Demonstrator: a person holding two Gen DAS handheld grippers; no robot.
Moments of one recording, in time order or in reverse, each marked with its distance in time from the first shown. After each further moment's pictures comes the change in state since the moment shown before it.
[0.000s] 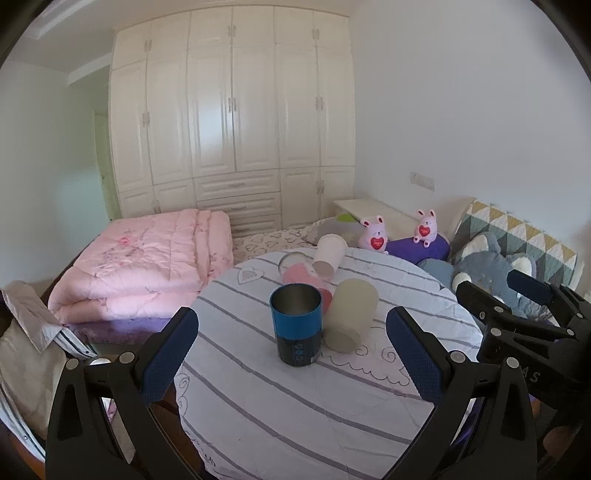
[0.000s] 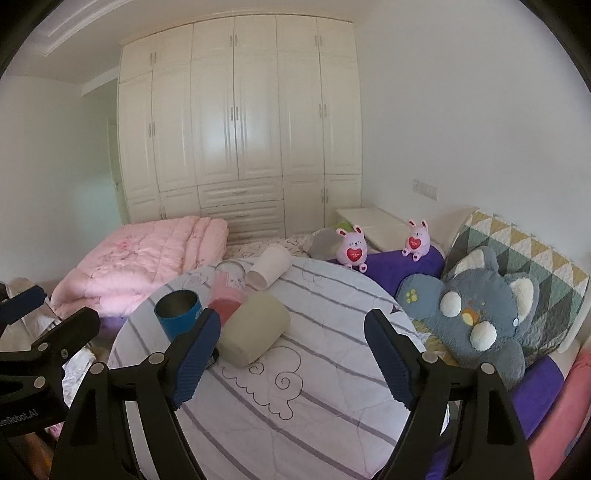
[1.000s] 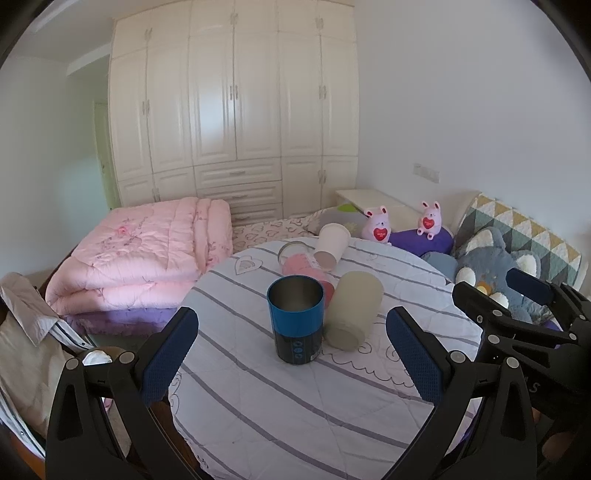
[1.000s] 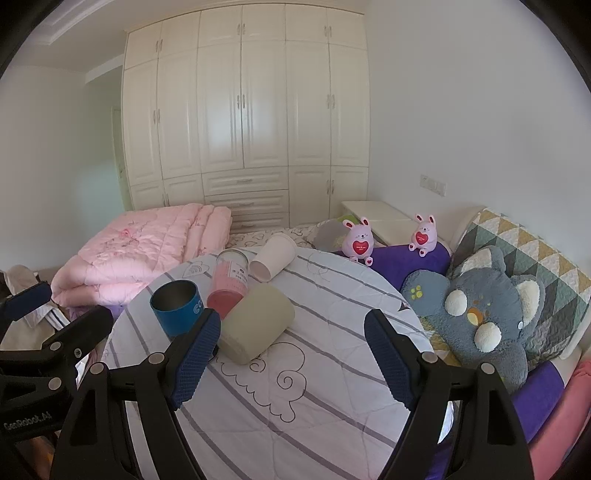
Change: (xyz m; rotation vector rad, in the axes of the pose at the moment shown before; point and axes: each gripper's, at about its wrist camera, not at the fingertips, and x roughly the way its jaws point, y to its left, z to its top) left arm 0.022 -0.005 -0.005 -0.006 0.042 0.002; right arm 0.014 0.003 -0.003 -0.032 0.038 0.015
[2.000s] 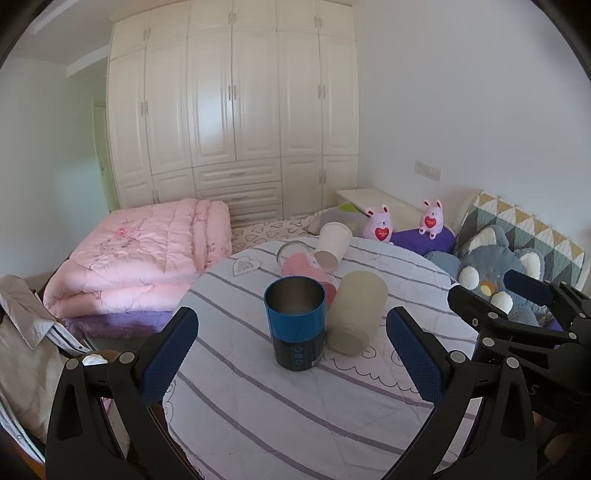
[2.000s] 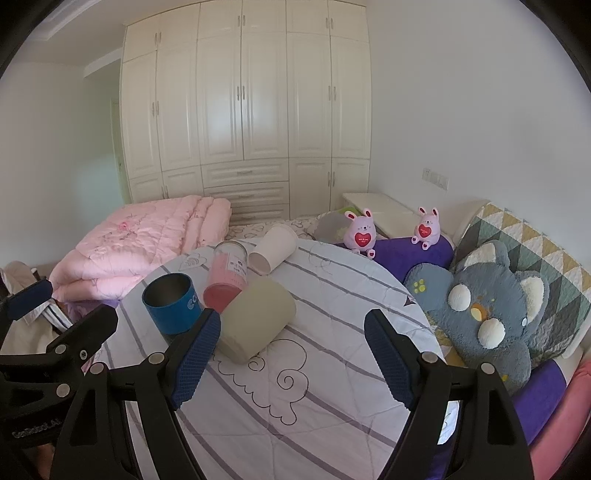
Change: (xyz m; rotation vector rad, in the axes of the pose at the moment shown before) left arm 0.021 -0.007 -0.003 0.004 -0.006 0.004; right arm 0.020 0.000 -0.001 -0.004 0.034 0.005
